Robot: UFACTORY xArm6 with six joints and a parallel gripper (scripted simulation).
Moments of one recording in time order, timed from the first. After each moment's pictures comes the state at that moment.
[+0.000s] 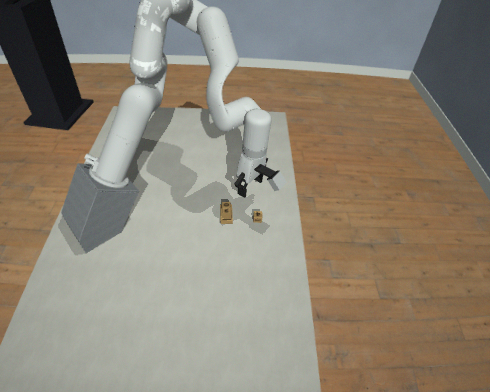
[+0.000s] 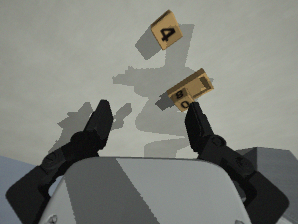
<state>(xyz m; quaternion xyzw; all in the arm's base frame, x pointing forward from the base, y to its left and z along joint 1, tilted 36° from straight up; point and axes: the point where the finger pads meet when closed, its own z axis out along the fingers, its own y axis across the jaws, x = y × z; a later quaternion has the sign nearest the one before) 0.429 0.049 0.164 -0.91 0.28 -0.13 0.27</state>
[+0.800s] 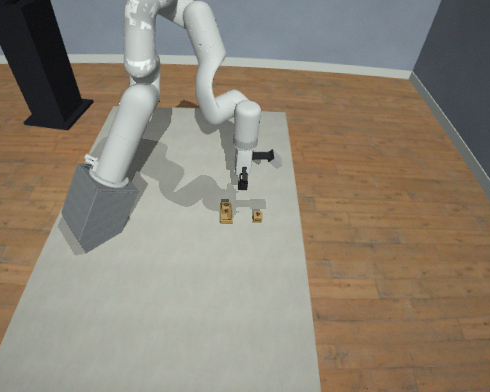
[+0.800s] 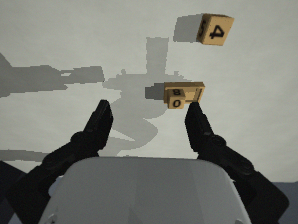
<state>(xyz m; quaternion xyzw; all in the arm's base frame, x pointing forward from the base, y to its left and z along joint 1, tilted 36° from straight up) 0.397 0.075 0.170 -0.95 -0.04 -0.22 0.21</state>
